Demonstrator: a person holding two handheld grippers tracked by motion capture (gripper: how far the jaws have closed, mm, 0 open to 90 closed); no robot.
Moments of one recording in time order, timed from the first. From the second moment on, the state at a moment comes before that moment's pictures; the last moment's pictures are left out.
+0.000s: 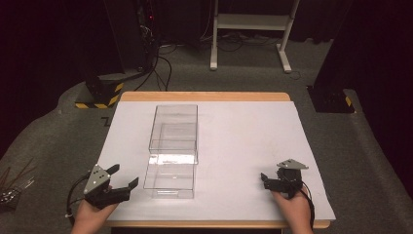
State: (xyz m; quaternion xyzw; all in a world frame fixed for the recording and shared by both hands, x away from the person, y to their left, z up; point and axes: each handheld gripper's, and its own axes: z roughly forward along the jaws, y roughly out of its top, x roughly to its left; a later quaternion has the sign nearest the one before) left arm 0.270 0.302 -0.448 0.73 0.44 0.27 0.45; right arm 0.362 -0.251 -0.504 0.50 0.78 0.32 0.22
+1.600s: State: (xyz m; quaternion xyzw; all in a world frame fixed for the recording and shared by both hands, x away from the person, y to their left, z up) left arm 0.254 0.278 -0.446 0.75 0.39 0.23 0.48; right arm 0.362 -0.251 -0.504 0.50 0.78 0.32 0.21
